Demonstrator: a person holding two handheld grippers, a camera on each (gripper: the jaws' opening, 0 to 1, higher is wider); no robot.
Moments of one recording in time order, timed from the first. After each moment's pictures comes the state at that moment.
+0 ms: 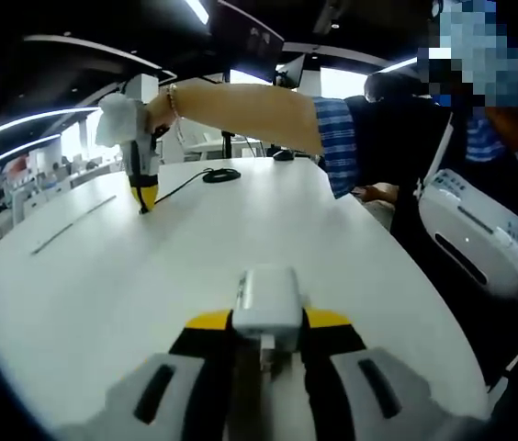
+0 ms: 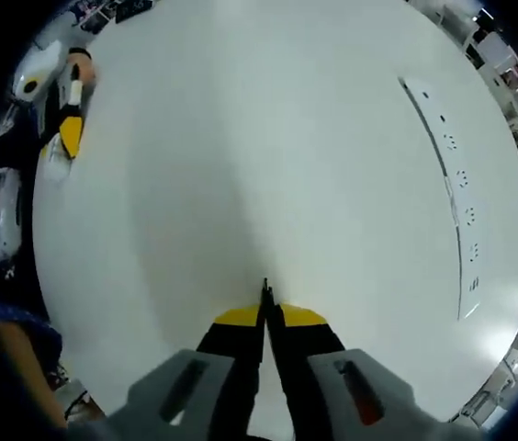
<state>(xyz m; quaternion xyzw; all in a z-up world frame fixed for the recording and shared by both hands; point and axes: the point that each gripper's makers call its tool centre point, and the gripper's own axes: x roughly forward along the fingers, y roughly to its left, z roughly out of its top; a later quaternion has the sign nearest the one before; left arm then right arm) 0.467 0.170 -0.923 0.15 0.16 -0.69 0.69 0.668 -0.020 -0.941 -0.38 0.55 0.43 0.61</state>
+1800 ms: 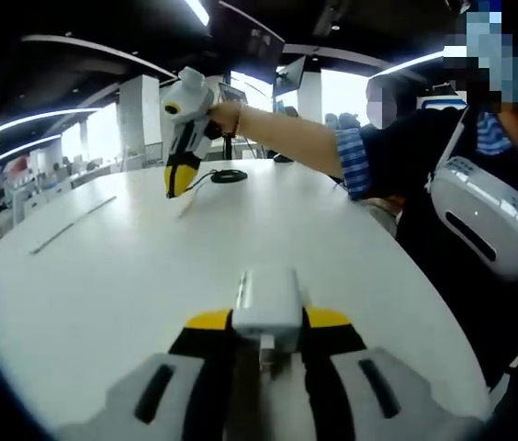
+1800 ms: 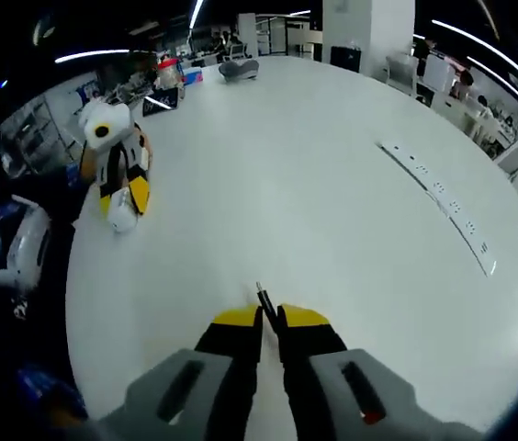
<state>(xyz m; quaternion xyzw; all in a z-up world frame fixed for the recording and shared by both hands) 0.470 0.174 -0.924 0.15 0.15 -0.69 0.69 0.588 0.009 -0.906 -0.21 0.40 0.49 0.75</state>
